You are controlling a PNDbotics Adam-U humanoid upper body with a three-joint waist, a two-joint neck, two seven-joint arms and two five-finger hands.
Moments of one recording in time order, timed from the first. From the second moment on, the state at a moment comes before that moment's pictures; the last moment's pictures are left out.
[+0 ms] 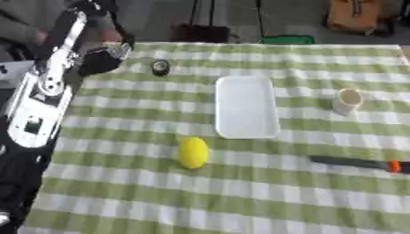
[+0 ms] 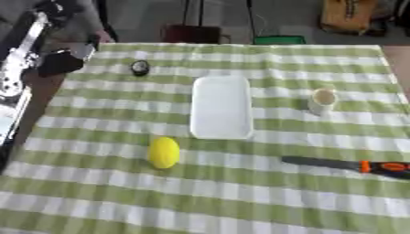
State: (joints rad) left arm -0.59 0.52 -0.01 -1.54 -0.58 0.17 -0.23; right arm -0.26 -0.44 -0.19 -1.91 0.05 -0.05 -0.10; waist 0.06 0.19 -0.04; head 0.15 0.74
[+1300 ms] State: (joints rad) left arm -1.00 0.44 0.02 -0.68 -0.90 0.19 -0.26; right arm -0.26 -0.44 -0.17 -1.90 0.04 -0.05 -0.07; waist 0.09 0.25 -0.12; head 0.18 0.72
